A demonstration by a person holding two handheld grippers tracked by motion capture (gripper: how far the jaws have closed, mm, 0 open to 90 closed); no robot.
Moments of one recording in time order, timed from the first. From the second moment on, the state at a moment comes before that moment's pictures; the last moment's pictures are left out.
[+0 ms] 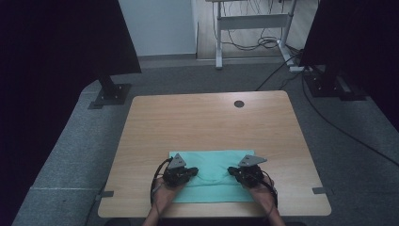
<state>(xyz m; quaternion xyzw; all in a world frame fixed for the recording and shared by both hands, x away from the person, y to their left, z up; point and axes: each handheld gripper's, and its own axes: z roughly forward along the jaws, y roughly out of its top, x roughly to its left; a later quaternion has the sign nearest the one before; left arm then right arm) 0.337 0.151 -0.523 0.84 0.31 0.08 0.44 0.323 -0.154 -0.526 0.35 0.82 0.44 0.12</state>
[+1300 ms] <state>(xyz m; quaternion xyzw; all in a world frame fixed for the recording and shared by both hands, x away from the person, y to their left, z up) 0.285 0.172 -0.503 0.83 0.30 0.08 0.46 0.274 -0.167 -0.534 0.34 0.84 0.40 0.12</state>
